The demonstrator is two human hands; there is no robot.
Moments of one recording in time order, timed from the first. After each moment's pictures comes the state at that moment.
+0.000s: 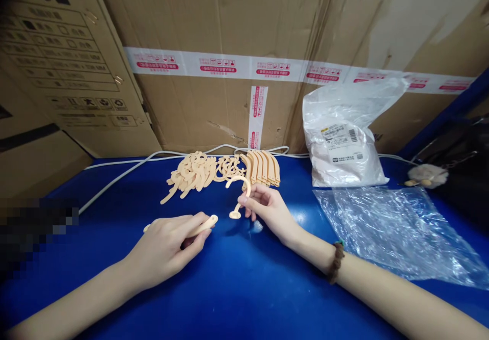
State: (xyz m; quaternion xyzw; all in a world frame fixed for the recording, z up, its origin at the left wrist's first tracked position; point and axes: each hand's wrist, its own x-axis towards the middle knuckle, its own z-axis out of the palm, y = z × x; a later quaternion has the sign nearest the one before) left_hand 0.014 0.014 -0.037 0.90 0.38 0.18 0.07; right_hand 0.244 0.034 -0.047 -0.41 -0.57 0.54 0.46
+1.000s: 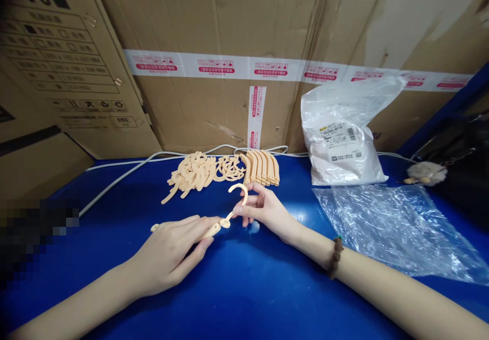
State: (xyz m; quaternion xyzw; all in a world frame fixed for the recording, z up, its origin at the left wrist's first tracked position) left_hand 0.017 0.008 -0.036 0.94 0.30 0.17 0.05; right_hand 0.245 0.035 -0.048 -0.38 -0.55 0.62 0.41
